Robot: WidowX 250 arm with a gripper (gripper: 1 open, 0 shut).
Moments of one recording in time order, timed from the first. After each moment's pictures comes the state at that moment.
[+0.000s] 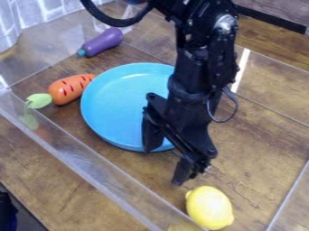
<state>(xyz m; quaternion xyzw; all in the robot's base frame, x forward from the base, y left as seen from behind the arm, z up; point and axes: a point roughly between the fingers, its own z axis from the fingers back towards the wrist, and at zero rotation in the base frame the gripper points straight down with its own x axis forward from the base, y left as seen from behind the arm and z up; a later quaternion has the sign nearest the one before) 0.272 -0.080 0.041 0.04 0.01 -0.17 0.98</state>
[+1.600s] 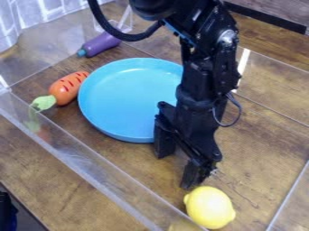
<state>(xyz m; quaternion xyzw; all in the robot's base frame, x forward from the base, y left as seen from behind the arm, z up) 0.294 -0.078 0.019 0.02 0.00 -0.18 0.98</state>
